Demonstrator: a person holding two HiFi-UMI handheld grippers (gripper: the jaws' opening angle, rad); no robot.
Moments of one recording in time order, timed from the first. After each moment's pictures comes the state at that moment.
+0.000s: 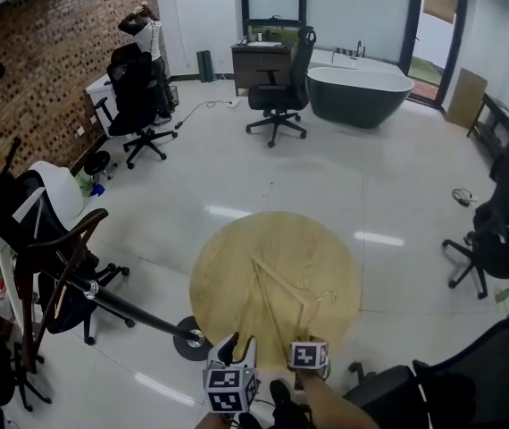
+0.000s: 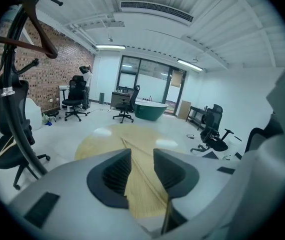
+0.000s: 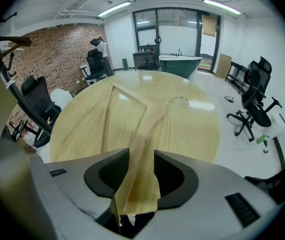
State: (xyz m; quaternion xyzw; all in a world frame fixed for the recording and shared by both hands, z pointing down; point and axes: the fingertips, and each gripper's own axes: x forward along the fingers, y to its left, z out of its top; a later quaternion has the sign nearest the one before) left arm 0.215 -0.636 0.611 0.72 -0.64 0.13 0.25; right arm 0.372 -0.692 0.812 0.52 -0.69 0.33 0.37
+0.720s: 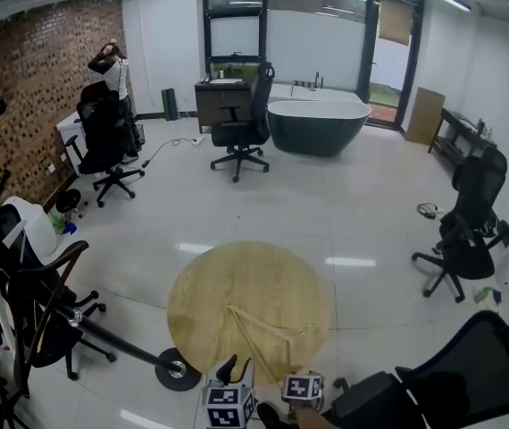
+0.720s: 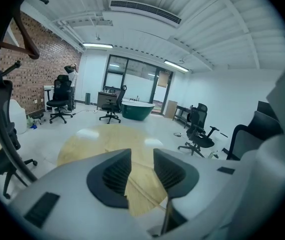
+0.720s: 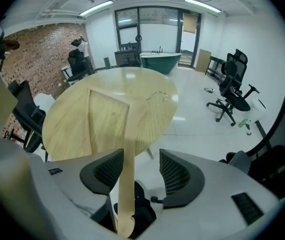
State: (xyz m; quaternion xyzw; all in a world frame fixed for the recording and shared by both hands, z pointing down) left arm 0.282 -0.598 0.589 0.77 -0.58 0.13 0.23; right arm 0.457 -0.597 0.806 0.60 -0.62 0.36 0.35
